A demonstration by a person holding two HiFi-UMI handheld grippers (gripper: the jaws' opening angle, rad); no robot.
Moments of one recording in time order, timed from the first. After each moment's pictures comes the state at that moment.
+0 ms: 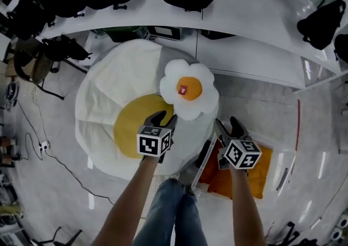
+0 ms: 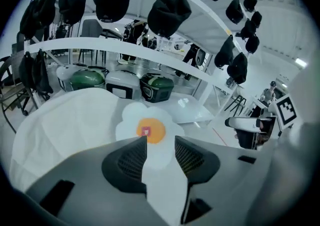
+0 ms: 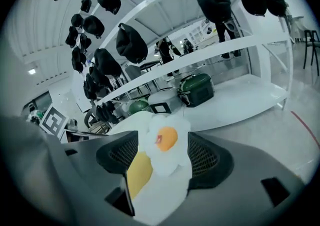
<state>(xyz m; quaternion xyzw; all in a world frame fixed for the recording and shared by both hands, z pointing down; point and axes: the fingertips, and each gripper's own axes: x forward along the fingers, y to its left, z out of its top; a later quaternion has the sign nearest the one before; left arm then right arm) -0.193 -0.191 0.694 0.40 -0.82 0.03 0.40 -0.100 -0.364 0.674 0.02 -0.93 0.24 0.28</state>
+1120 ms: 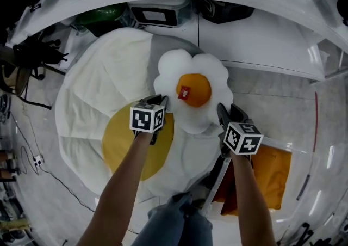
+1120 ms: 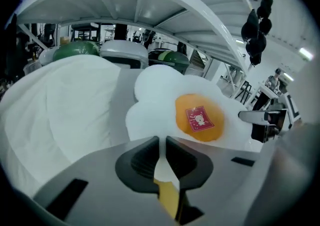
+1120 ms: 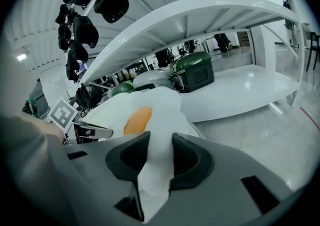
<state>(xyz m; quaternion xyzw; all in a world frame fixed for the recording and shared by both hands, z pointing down) -0.333 -0.207 0.908 0.41 -0.79 0.07 0.44 -0.212 -0.389 0.864 0.05 -0.93 0.20 0.31</state>
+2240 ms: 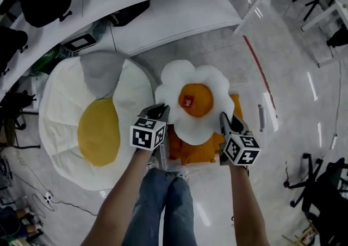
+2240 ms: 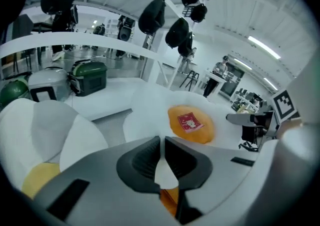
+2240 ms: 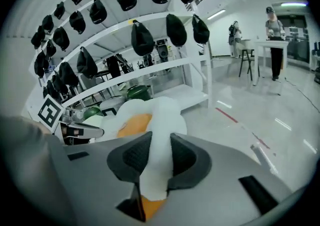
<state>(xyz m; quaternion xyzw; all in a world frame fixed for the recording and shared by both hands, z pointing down) 0.026 -0.395 0.711 0.62 -0.67 0.12 0.39 0.205 -0.510 0.676 0.29 -0.89 0.24 0.27</state>
